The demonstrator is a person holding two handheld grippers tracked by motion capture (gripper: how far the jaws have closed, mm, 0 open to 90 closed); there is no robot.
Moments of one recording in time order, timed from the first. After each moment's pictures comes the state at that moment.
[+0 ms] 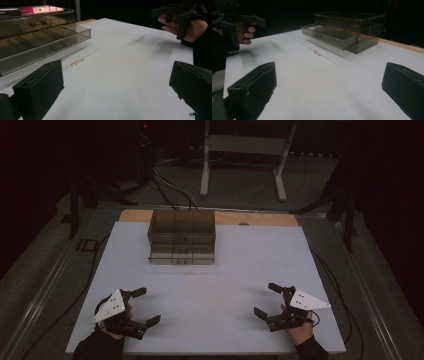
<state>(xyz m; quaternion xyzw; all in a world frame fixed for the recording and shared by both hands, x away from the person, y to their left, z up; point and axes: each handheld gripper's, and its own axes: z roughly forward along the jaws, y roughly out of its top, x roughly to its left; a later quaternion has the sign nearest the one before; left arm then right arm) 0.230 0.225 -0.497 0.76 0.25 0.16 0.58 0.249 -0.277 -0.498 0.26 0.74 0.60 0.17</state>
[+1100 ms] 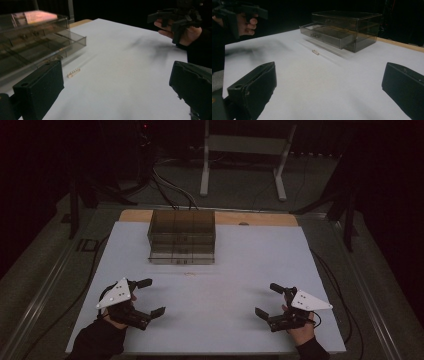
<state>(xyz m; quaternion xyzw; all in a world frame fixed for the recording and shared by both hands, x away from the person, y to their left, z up) 0.251 0.211 -0.467 0.77 0.23 0.14 0.58 0.247 -0.280 -0.498 0.27 0.74 0.60 0.17</state>
